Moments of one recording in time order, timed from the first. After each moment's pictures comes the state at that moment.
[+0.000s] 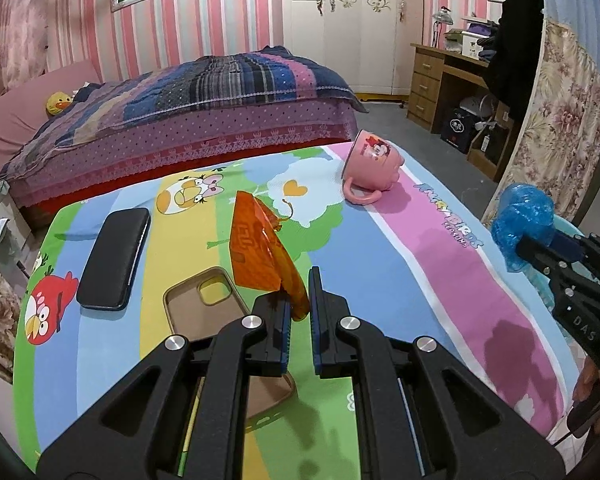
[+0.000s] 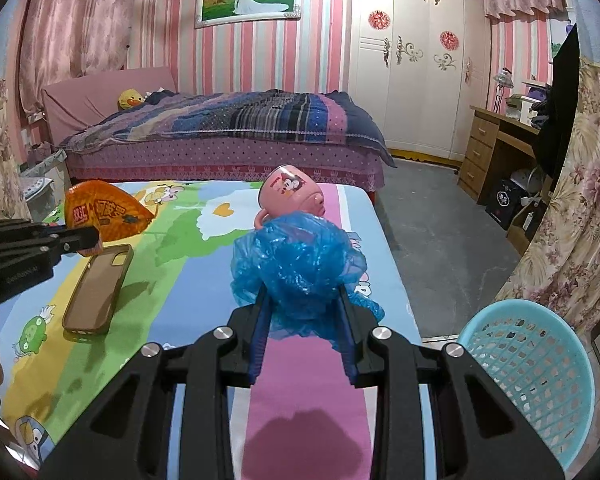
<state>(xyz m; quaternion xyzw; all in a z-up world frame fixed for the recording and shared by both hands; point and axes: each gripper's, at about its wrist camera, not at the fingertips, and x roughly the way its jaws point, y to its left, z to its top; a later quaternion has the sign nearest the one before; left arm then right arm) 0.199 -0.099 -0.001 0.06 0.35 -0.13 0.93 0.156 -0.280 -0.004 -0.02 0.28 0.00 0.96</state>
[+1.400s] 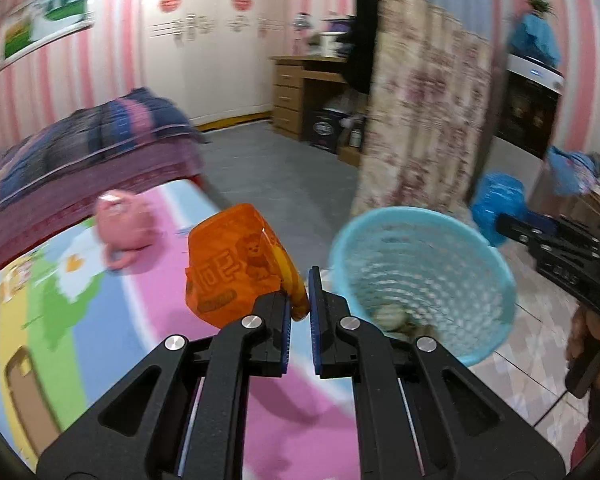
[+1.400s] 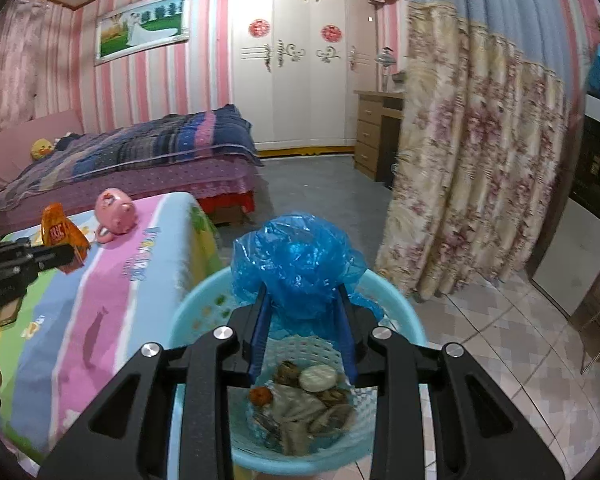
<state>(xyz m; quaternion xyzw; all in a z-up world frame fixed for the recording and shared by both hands) 0.136 -0.319 0.000 0.10 0.29 -0.36 0.88 0.038 -0.505 0.001 0.05 0.25 -0.17 0.95</state>
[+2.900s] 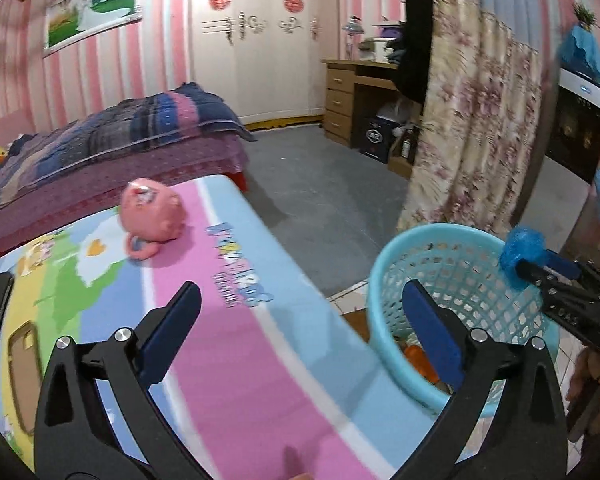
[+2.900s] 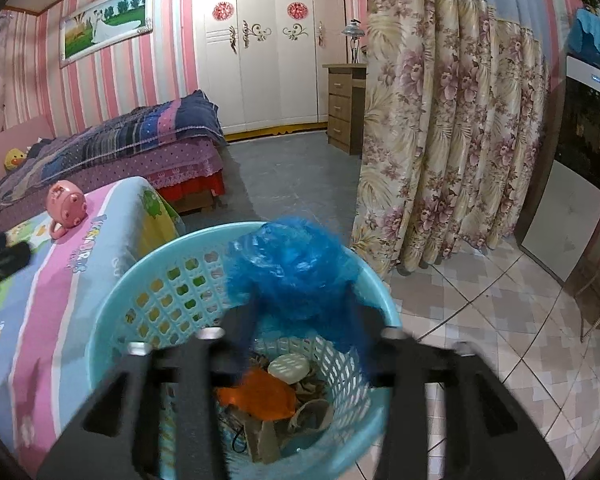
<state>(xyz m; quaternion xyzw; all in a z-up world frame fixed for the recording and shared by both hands) 0.156 -0.326 -0.012 0.08 0.29 -0.24 0.92 0.070 -0.544 -0.042 0.09 0.29 -0.20 0.93</state>
